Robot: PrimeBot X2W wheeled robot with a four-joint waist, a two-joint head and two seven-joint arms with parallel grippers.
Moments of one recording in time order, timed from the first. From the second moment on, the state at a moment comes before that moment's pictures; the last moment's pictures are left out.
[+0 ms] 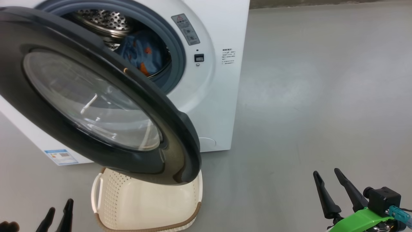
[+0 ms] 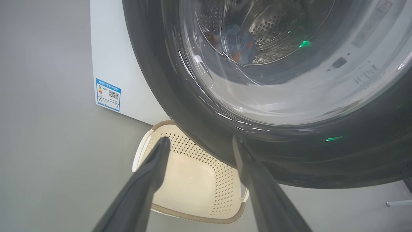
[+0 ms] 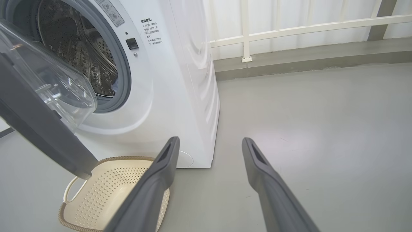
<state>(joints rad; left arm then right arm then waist) -0.02 0.46 -0.29 0.33 -1.11 -0.12 -0.22 -0.04 -0.23 0.09 0.28 0.41 0.13 -0.25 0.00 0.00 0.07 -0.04</state>
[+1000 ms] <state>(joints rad) 0.02 0.20 -0.02 0.26 -0.43 -0.13 -0.25 -0.01 -0.21 0.08 0.28 0.41 0.13 -0.25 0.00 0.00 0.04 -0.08</state>
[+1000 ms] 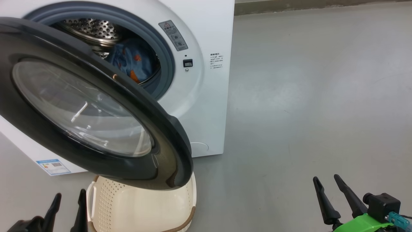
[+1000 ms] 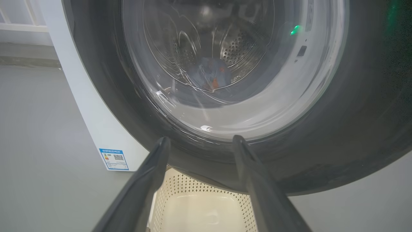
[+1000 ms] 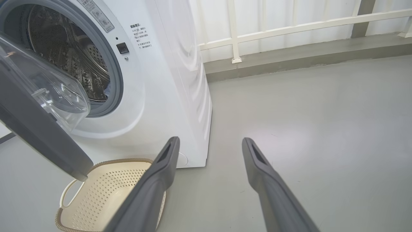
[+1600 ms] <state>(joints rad) 0.04 0.18 0.01 0.26 -0.40 -0.13 -0.25 -0.01 -0.21 0.08 0.28 0.41 0.13 -0.25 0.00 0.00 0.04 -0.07</state>
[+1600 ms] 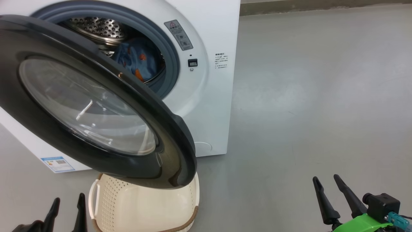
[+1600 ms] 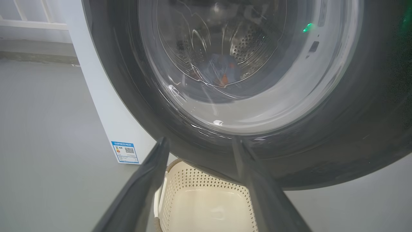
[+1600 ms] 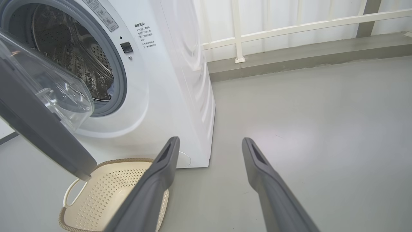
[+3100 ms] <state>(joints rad) 0.04 0.10 -0.02 0.24 -0.39 -0.13 -0.25 -0.34 -0.10 0.78 0.27 0.55 0.13 -0.26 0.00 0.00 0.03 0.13</state>
